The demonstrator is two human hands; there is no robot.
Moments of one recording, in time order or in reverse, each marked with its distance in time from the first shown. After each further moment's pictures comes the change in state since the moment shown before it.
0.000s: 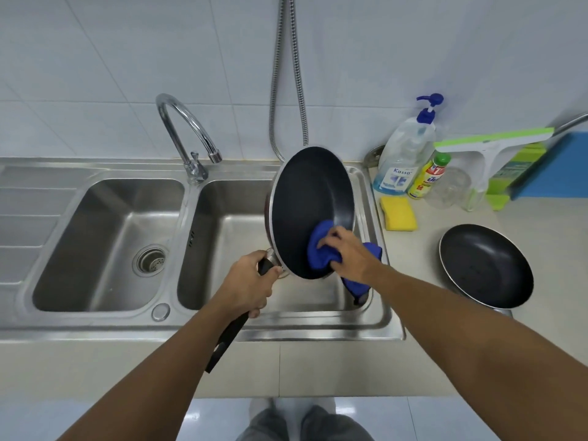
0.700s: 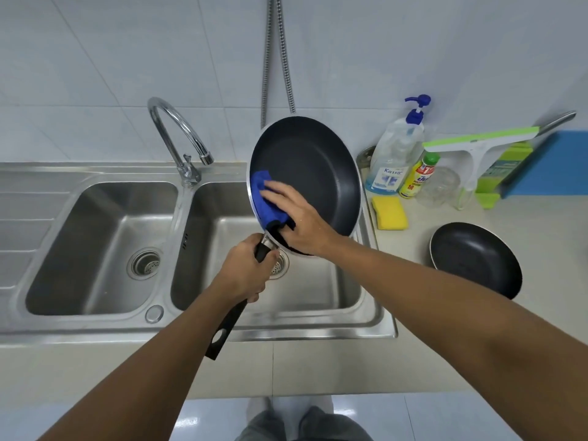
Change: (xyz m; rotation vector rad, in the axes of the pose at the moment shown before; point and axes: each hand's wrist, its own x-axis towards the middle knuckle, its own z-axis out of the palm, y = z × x) left_hand 0.008 0.022 0.006 0.004 0.080 0.126; right_hand 0.052 -0.106 -0.048 0.242 0.285 -0.394
